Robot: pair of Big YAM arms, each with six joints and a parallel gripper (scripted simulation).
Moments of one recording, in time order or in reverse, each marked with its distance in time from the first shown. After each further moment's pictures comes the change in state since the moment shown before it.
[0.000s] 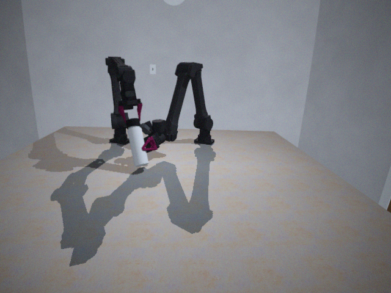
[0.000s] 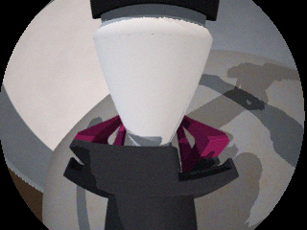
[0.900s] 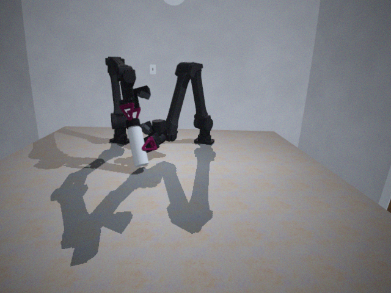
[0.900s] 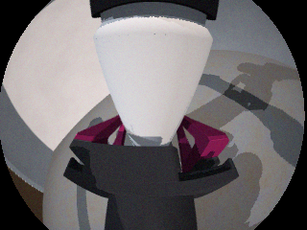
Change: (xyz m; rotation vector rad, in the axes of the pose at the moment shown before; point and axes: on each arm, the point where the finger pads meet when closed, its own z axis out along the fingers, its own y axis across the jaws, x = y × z) left arm 0.000 0.000 0.000 0.000 0.000 0.003; right arm 0.000 0.000 -0.001 0.010 0.008 -1.117
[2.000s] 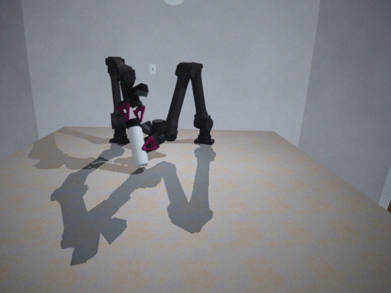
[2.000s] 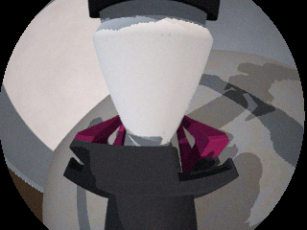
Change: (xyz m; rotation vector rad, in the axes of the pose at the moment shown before) left arm 0.000 0.000 0.000 0.000 -0.001 -0.001; right arm -0.006 0.004 0.000 -0.033 -0.036 0.360
